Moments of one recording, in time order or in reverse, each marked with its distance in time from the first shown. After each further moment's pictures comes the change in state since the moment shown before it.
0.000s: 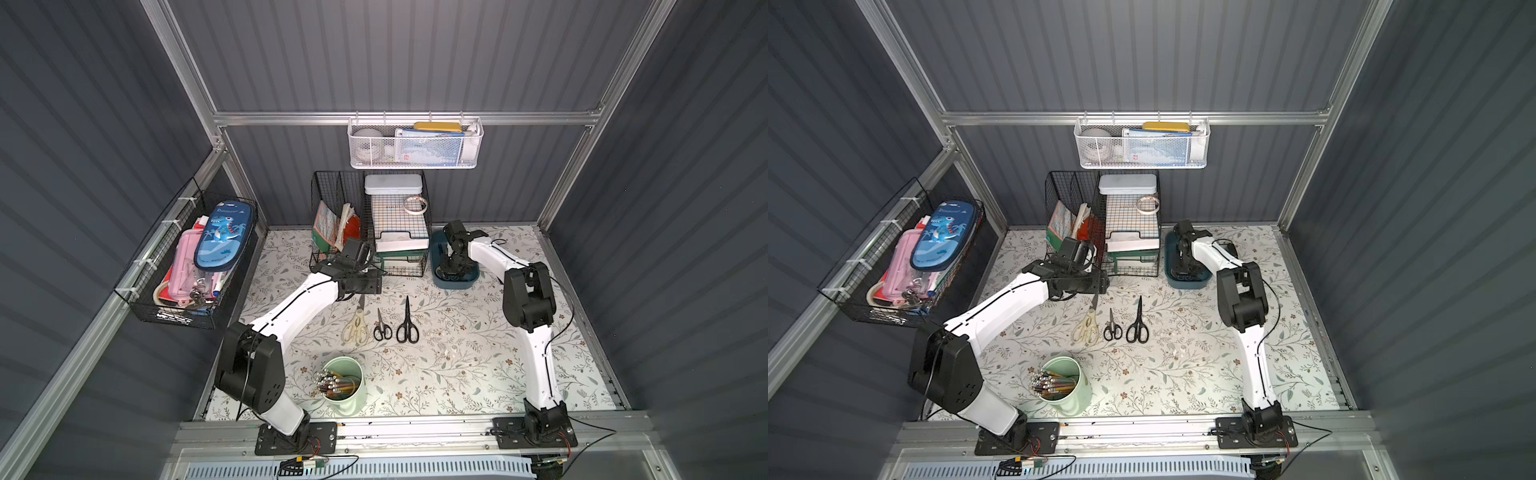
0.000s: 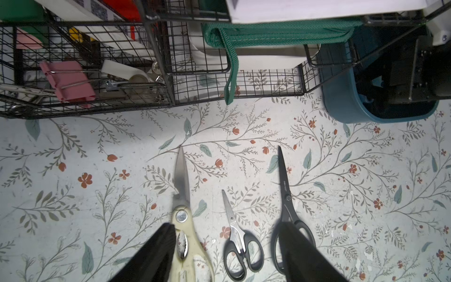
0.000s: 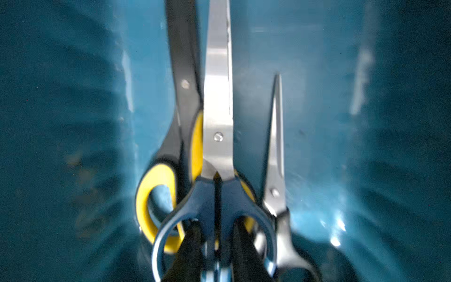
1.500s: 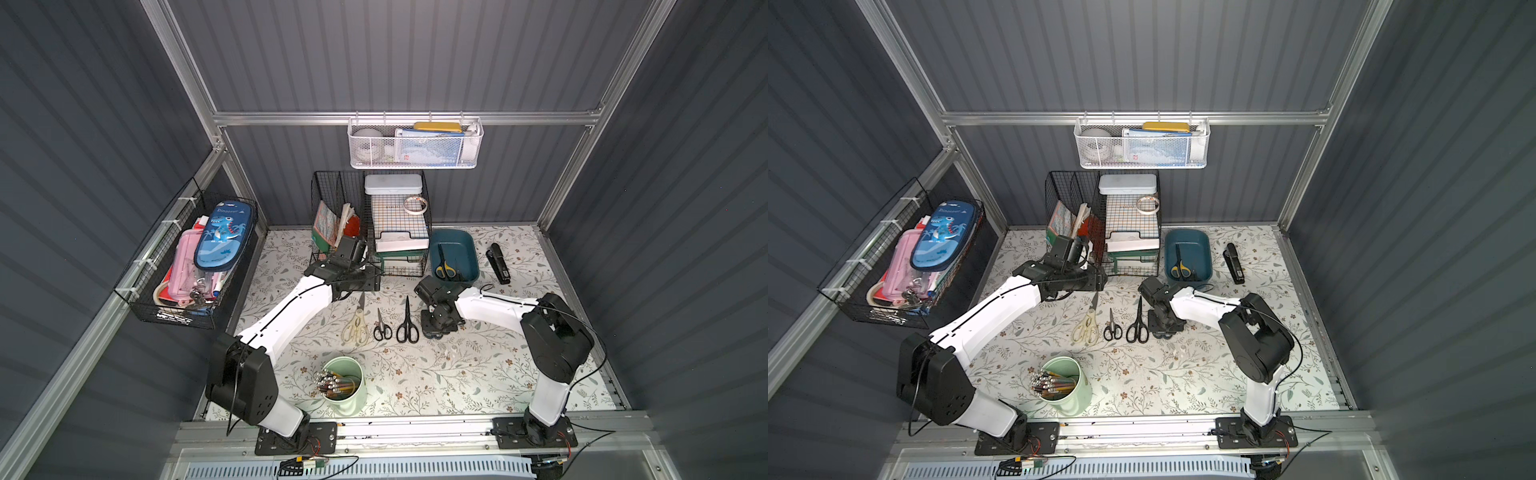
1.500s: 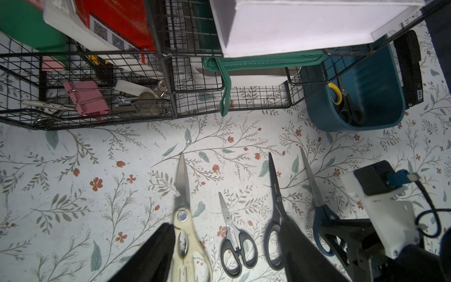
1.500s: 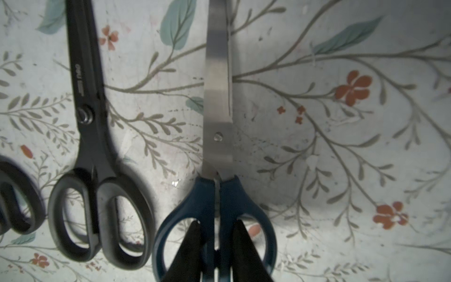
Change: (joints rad) left arm 0.000 -0.075 -0.003 0.002 -0.006 0.003; right arm 0.412 -0.453 -0.724 0.183 0.017 0.349
